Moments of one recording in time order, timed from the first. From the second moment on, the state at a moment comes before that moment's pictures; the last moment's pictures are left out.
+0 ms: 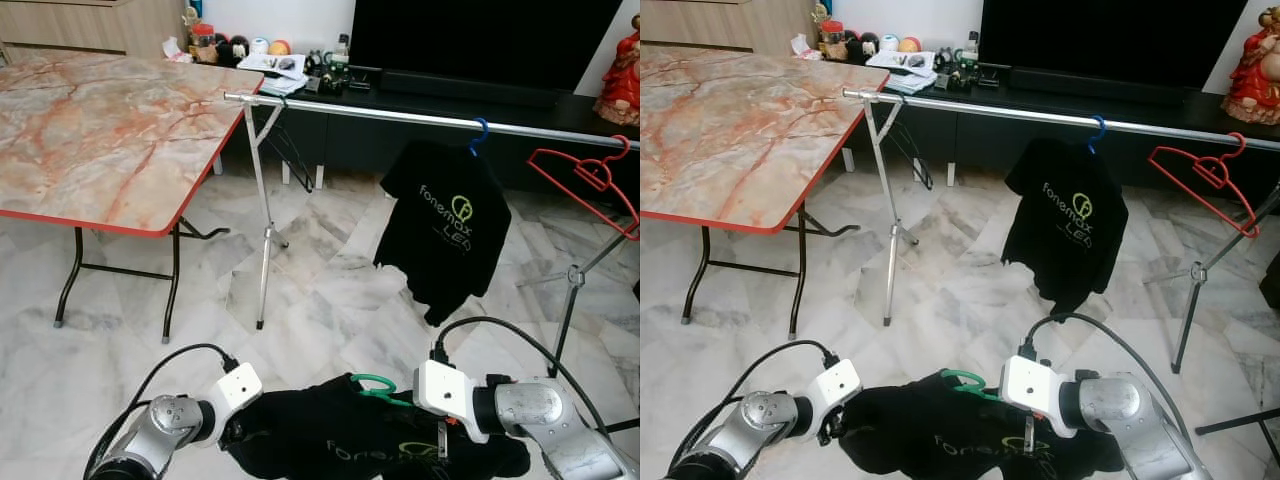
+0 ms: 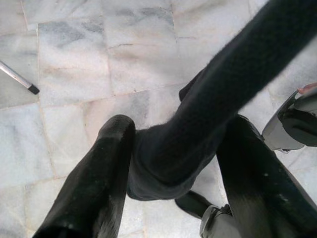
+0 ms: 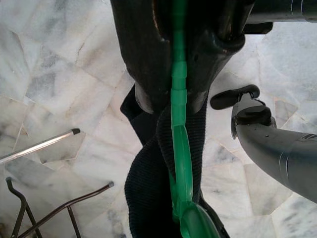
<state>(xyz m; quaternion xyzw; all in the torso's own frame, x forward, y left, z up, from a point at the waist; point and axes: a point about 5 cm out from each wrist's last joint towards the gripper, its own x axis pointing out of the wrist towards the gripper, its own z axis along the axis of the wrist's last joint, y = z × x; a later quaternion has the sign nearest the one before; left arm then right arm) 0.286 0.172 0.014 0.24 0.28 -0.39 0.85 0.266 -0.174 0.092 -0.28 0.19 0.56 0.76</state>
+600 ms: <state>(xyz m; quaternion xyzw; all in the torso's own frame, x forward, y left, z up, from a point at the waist) 0.284 0.173 0.012 0.24 0.28 -0.40 0.84 0.268 -0.173 0.092 -0.28 0.19 0.55 0.76</state>
